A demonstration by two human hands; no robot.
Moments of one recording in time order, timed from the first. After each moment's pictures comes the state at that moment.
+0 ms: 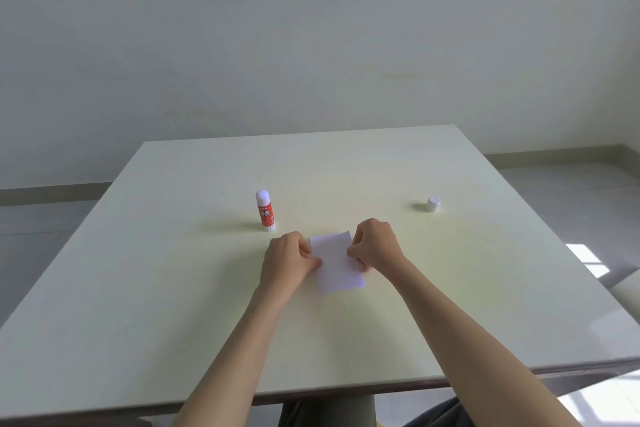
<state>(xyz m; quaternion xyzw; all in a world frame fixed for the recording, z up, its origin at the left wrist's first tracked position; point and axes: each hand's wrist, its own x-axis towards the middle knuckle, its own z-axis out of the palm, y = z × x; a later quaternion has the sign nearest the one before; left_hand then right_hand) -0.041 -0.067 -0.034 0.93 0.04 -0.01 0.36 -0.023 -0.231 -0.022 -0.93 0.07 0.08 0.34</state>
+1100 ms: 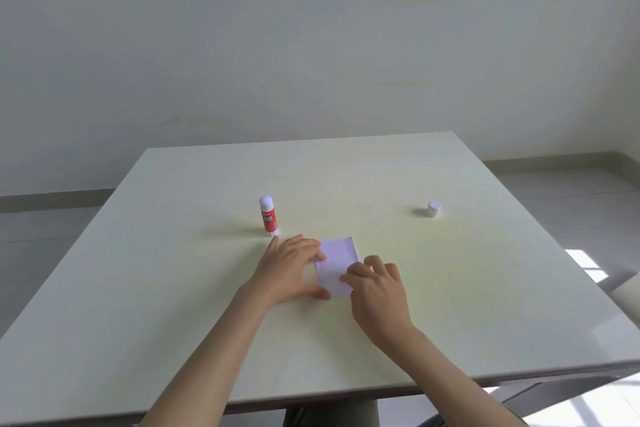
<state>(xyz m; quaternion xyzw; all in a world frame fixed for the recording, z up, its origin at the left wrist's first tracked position) -0.037 -0.040 -0.036 0.96 -0.20 -0.08 0.16 -0.102 -0.217 -0.046 -0.99 -0.10 -0.11 0.07</state>
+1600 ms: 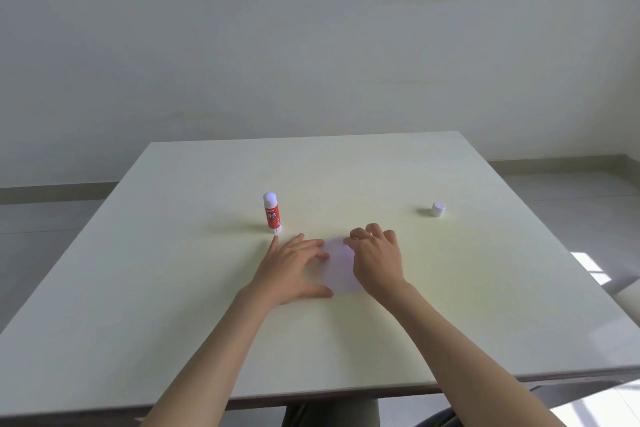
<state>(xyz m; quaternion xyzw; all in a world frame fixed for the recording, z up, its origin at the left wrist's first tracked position) -0.040 -0.037 -0.043 0.96 -0.20 -0.08 0.20 -0.038 -0.220 -0.044 -0.99 -0.08 -0.06 0.06</state>
